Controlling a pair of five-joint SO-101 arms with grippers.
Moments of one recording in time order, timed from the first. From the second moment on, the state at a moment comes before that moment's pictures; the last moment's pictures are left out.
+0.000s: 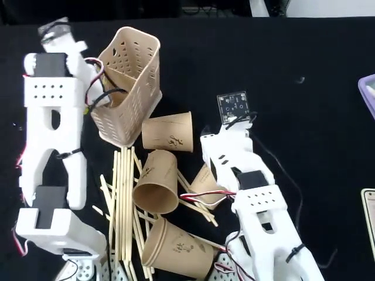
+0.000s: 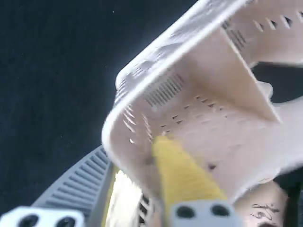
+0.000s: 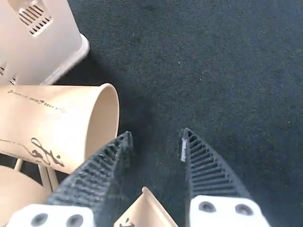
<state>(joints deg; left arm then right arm) -5.3 2.1 -22.5 98.5 18.7 -10.9 -46.1 72.6 21.6 0.5</state>
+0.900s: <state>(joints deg) -8.0 2.1 -14.6 77.3 8.0 -5.9 -47.2 65.2 33.1 0.5</state>
